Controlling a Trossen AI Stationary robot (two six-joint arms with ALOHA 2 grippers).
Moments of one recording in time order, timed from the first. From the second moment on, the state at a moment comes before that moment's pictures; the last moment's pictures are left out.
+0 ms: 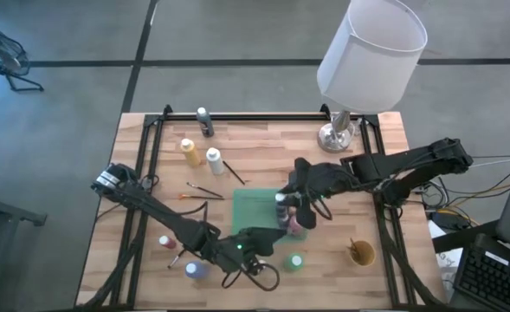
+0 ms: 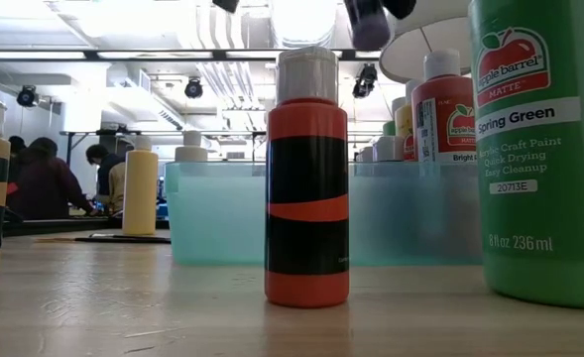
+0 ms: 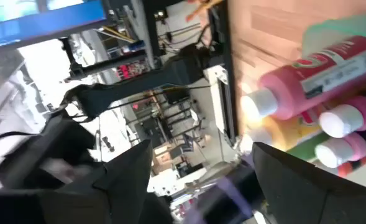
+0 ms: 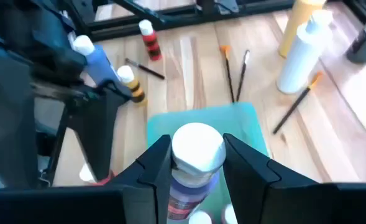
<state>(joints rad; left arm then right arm) -0.54 1.80 1.39 0.10 -0.84 1.58 0.24 1.38 1.30 -0.55 0.11 0.33</state>
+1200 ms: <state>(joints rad) -0.46 1.25 0.92 0.33 -0.77 0.48 0.59 1.50 1.30 -0.54 0.90 0.43</state>
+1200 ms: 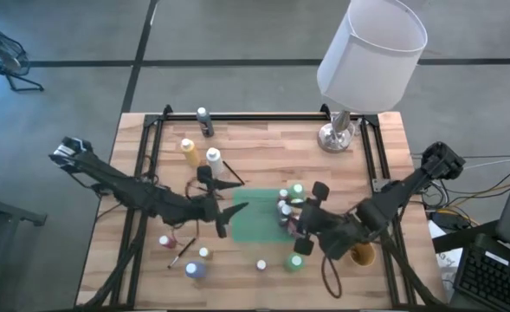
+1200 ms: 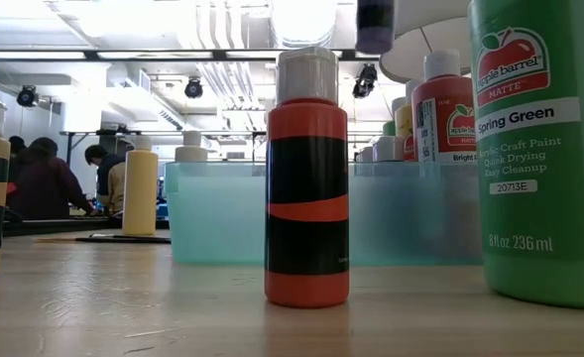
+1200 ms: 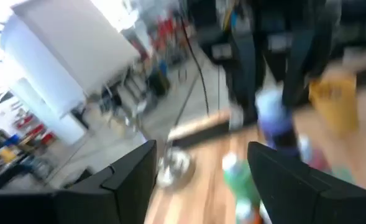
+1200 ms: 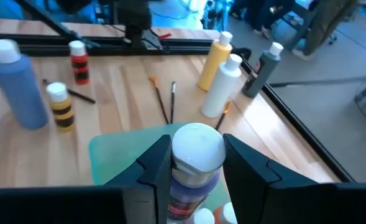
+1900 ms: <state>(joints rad) -0.35 1.38 0.71 0.68 -0.37 0.22 0.59 1.52 1.30 -0.39 0.84 0.33</state>
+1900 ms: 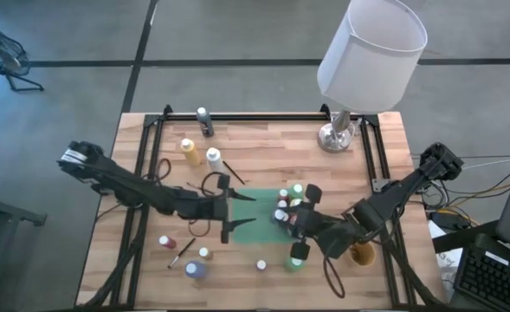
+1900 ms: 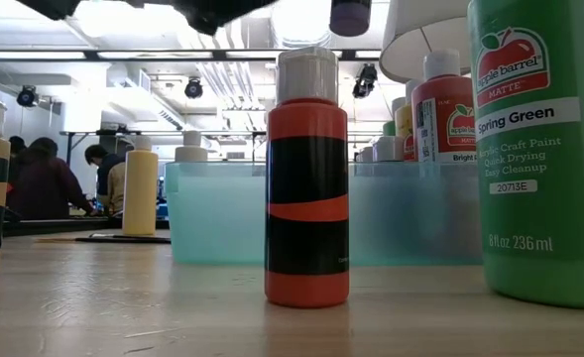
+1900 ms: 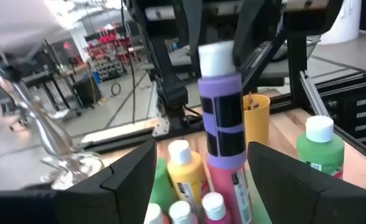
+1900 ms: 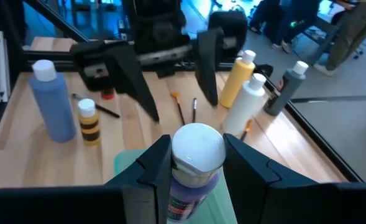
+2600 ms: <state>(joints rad) -0.33 1.65 0.94 0.67 -0.39 0.18 0.59 1.52 1.30 -0.38 0.83 0.31</state>
